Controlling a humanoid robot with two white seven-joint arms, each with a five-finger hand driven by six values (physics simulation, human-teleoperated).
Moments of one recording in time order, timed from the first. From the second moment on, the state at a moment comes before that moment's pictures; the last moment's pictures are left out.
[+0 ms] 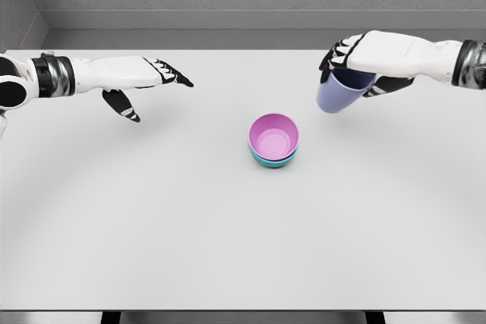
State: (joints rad) left arm -0.89 0.65 -0.78 -1.16 -0.30 -0.61 -0.61; right arm -0.81 -0.79 0.61 -1.46 0.31 -0.62 0.61
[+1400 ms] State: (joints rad) left arm -0.89 0.65 -0.78 -1.16 -0.30 -0.61 -0.61; right arm -0.83 -0.74 0.72 -1.70 0.31 -0.62 0.61
